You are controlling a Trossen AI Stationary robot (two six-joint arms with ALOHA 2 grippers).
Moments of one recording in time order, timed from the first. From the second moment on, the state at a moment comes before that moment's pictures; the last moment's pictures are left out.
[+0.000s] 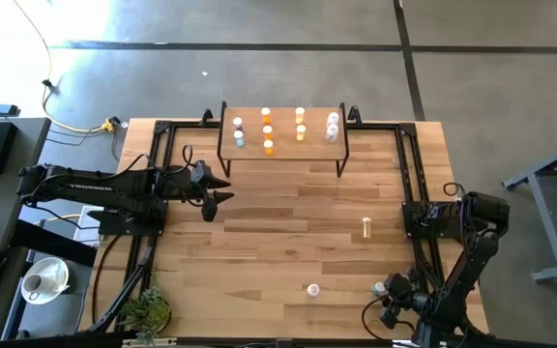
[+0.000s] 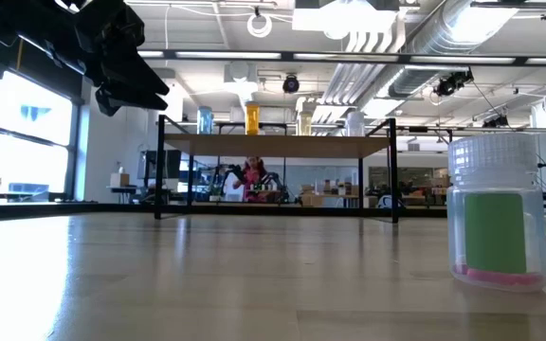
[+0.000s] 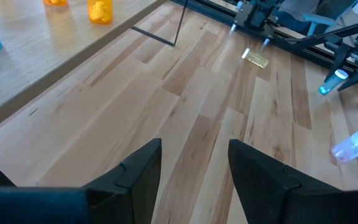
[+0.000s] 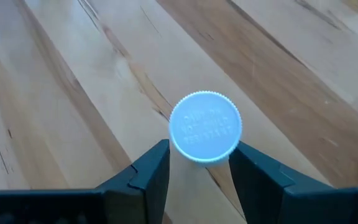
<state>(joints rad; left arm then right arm) 0.16 0.78 0.45 -0.16 -0.17 -0.36 1.28 1.79 0.99 -0.85 0.58 2.01</state>
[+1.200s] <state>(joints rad) 0.16 0.78 0.45 -0.16 -0.17 -0.35 1.24 1.79 0.99 -0.86 0.55 1.97</state>
